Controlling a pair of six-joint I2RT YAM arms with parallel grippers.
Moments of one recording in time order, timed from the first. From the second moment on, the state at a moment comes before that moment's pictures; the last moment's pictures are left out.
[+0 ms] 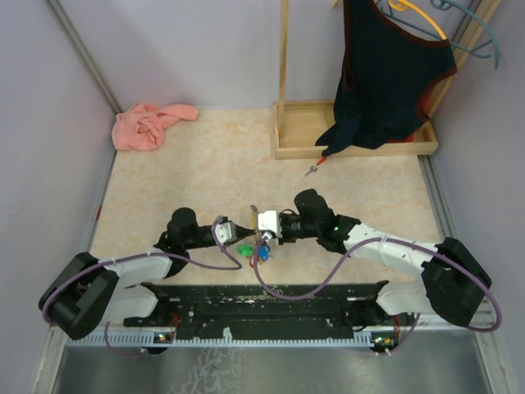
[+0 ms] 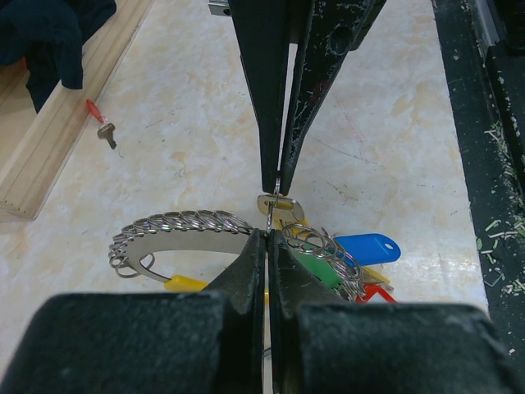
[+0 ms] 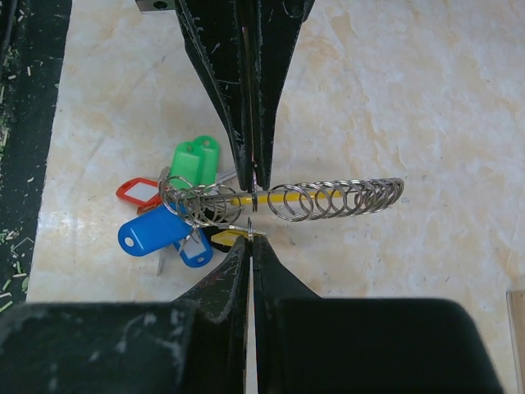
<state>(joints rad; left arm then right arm) -0.61 1.21 0.25 0.82 0.76 0.43 0.84 1.26 0.66 0.04 -0.49 -0.71</state>
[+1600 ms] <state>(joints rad) -0.61 1.21 0.25 0.82 0.76 0.42 0.84 1.26 0.66 0.06 -0.48 -0.68</state>
